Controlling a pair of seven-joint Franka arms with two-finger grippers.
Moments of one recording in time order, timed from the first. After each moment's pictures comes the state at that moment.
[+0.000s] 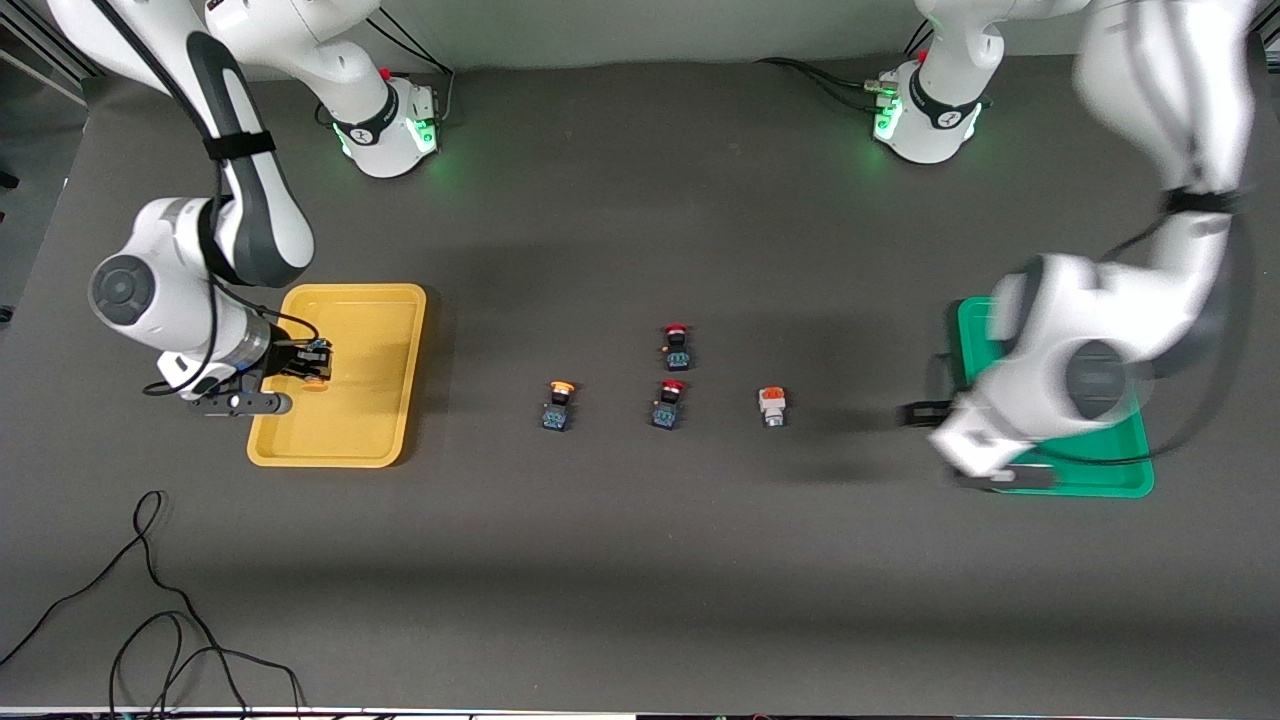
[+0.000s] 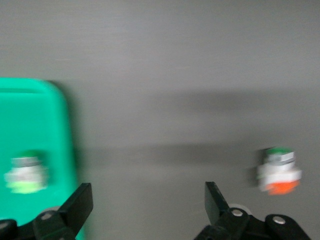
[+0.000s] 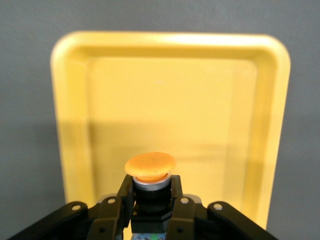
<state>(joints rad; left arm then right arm) -0.12 0.49 -0.21 -1.69 0.11 2.06 -0.38 0.51 0.18 -0.52 -2.32 0.10 2.42 -0.06</state>
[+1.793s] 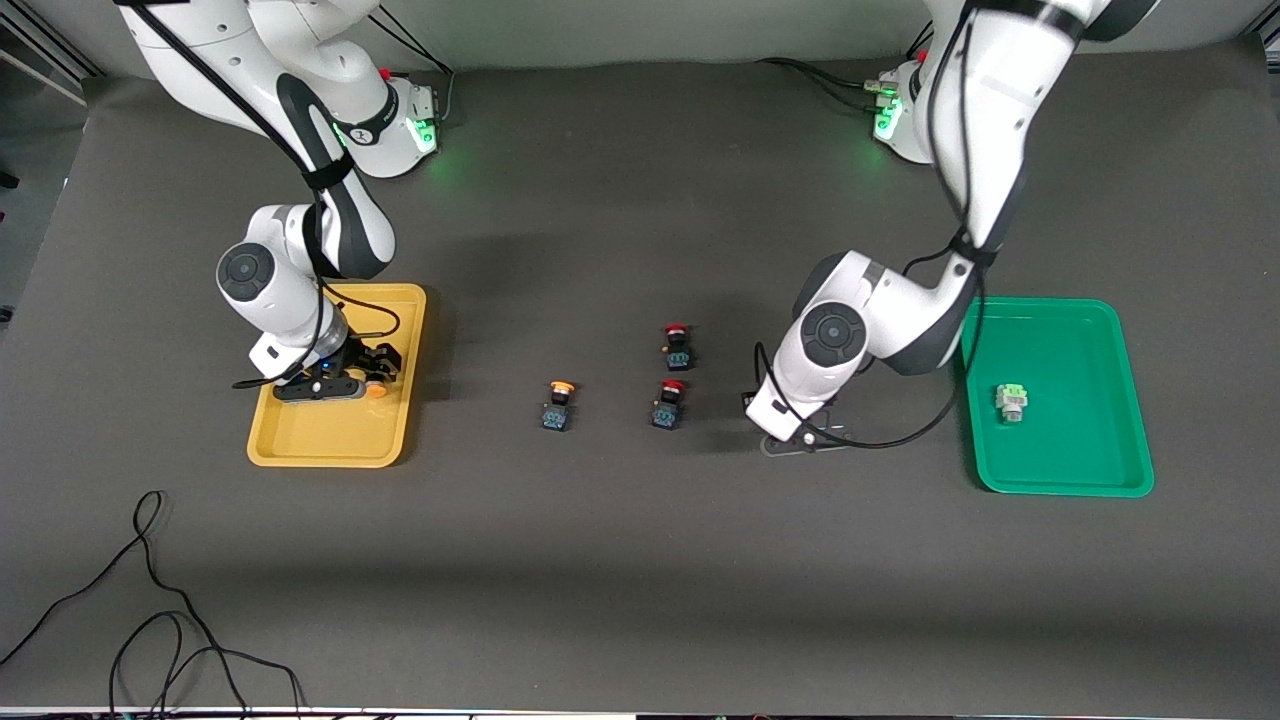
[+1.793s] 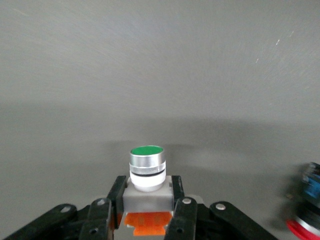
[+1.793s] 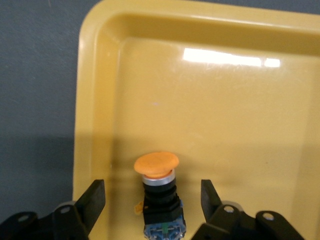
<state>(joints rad) -0.33 0.55 -0.19 -1.74 0.11 2.24 -0.70 0.55 0.27 -0.42 -2.42 0.18 2.70 -0.07</state>
